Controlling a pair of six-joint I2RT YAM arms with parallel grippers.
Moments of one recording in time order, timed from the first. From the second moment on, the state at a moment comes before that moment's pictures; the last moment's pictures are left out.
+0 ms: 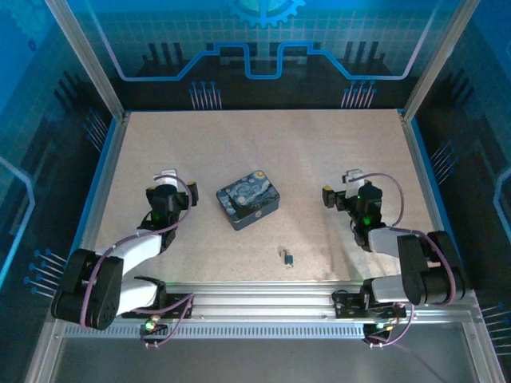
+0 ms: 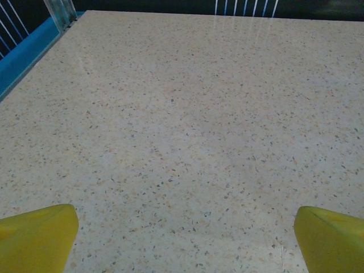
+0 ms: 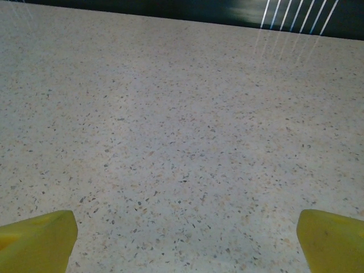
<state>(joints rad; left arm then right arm) -0.15 1.23 0.34 0.44 -0.34 -0.16 0.09 1.38 0.30 0.69 -0.03 -0.07</state>
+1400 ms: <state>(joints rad) -0.02 1.56 0.36 0.86 -0.09 -0.09 0.05 1.49 0.42 0.67 -0.09 -0.08</state>
